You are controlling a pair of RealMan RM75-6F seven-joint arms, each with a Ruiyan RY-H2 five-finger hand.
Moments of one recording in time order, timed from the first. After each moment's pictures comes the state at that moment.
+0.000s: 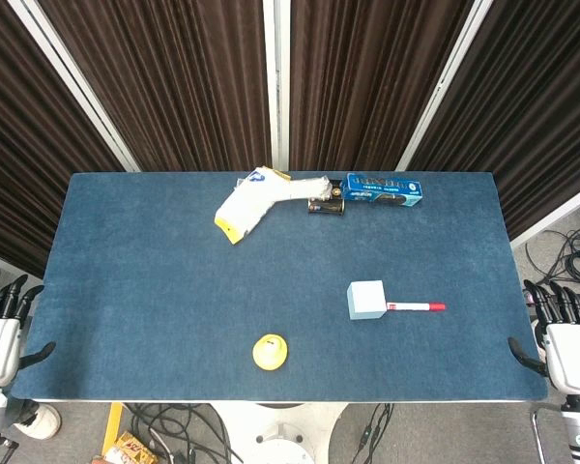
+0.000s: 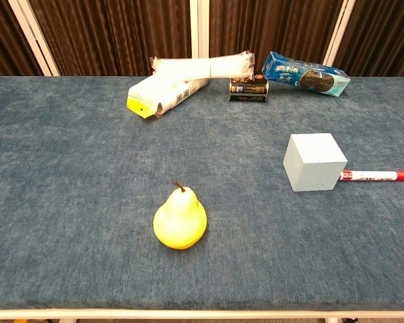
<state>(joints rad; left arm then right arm) -0.04 -1.20 -0.06 -1.56 1.44 1.52 0.12 0.05 -1.09 0.07 -1.62 -1.51 1.51 0.01</state>
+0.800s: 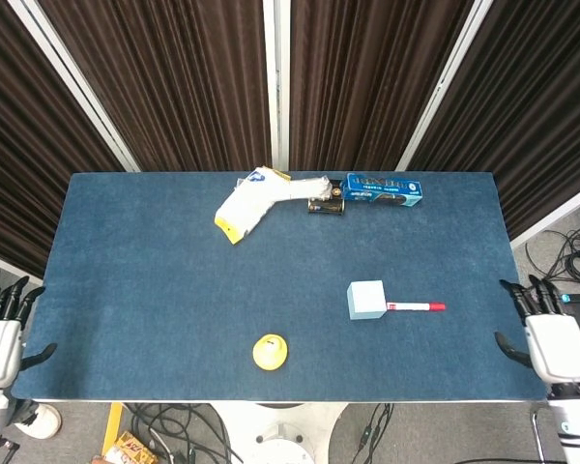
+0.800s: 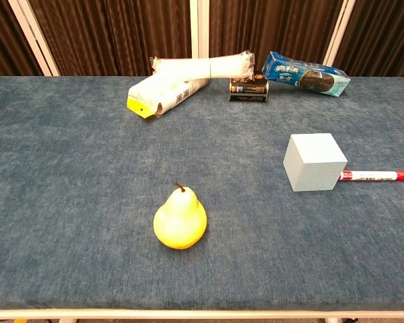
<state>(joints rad) -0.04 -1.21 -0.06 -1.55 1.45 1.53 0.11 0.11 -1.10 0.07 -1.61 -1.52 1.42 -0.06</state>
